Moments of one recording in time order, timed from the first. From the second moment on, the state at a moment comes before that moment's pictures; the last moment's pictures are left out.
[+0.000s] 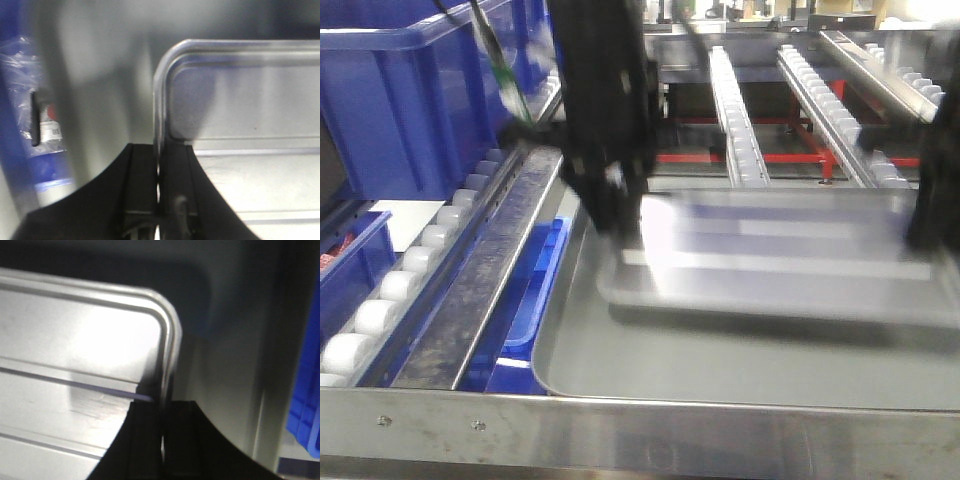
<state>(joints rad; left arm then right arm) -0.78 2.01 -1.72 0.17 1.01 -0.59 0.14 1.53 -1.01 0.10 0.72 0.14</state>
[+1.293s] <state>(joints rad) -0.79 1.49 -1.47 0.15 1.18 -0.61 0.45 1.28 -1.14 -0.05 0.99 0.48</state>
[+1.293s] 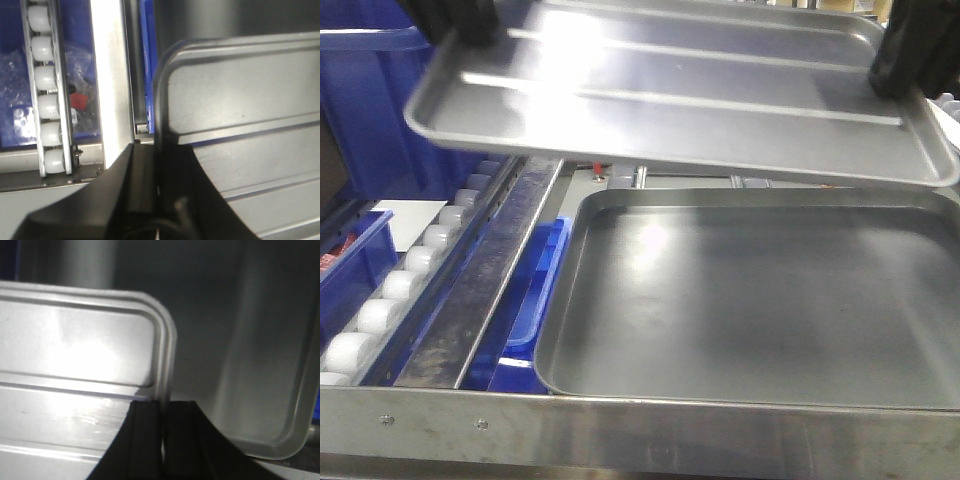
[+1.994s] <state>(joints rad) -0.79 1.50 -1.47 0.15 1.18 -0.62 0.45 1.28 -1.14 -0.06 1.00 0.48</state>
